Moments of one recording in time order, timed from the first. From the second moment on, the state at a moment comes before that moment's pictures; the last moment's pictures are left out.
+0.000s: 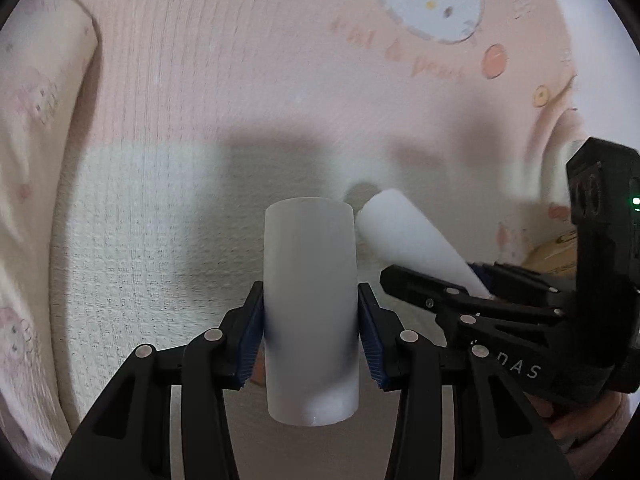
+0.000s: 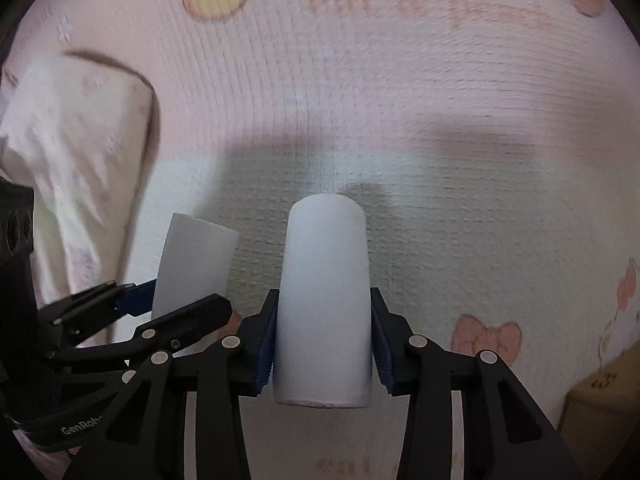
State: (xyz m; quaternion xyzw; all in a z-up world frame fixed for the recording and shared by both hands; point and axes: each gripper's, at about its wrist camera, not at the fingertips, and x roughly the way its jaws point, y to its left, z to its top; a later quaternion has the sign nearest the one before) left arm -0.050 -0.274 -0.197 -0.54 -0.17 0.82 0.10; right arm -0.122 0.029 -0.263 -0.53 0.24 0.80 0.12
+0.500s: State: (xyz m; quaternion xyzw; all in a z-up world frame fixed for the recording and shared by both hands) left arm 0.011 -0.262 -0.122 -0.44 -0.23 0.86 0.13; right arm -0.066 -0.006 -0.198 -0.42 0.28 0.86 0.10
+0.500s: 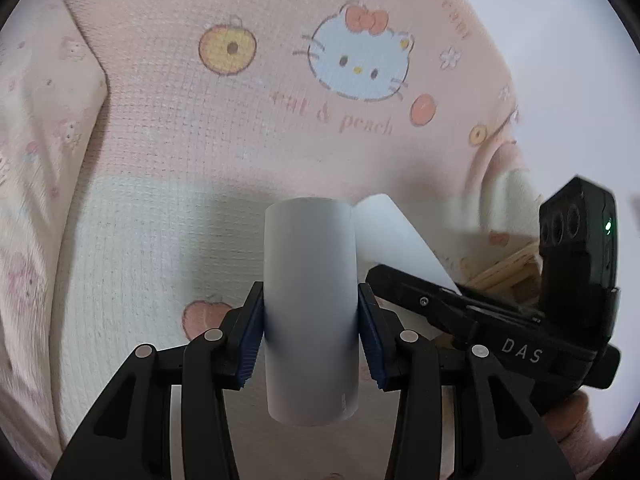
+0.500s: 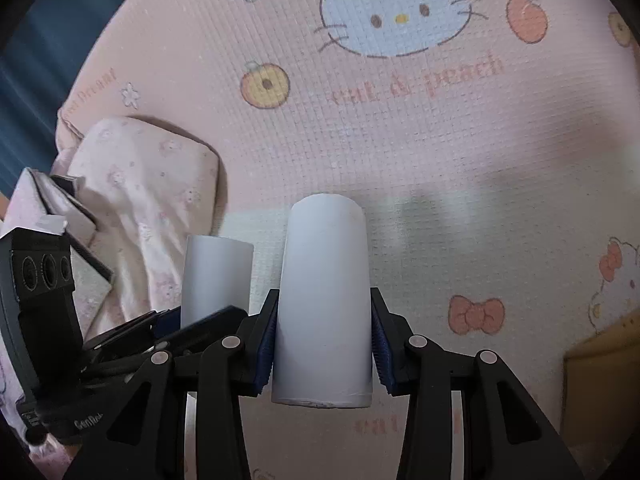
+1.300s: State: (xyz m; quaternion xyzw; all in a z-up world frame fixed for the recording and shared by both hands) left arm 0.075 -0.176 -0.037 -0.36 -0.16 0.90 0.18; right arm 0.062 -0.048 -0.098 -0.33 0.21 0.92 0.10
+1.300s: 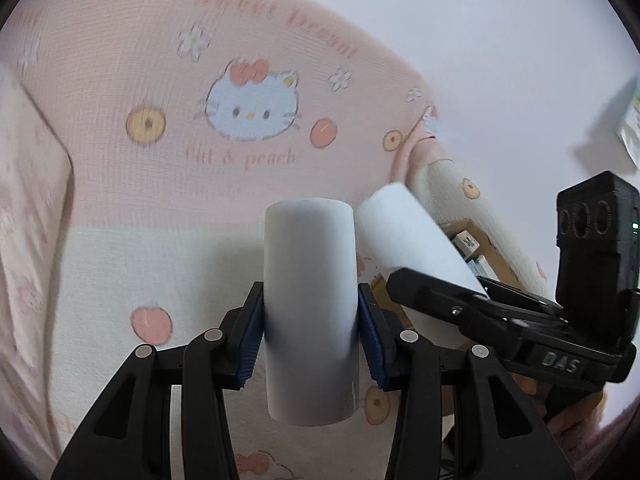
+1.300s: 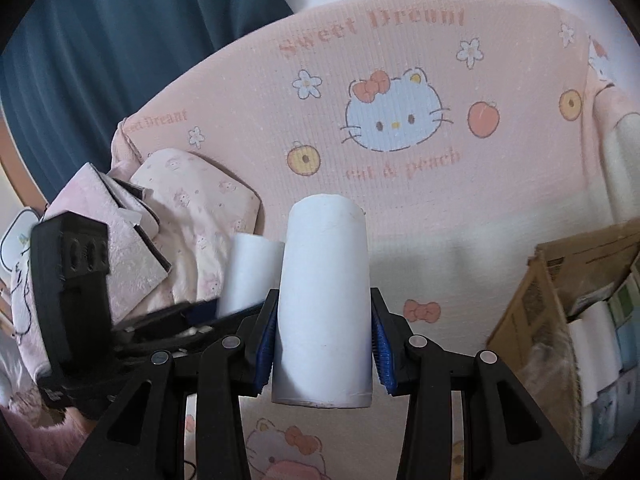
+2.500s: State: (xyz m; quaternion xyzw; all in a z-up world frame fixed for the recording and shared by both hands) left arm -0.050 0.023 -0.001 -0.44 0.09 0.81 0.37; right arm 0.147 0.087 -0.095 -0.36 0.20 0.87 0.25
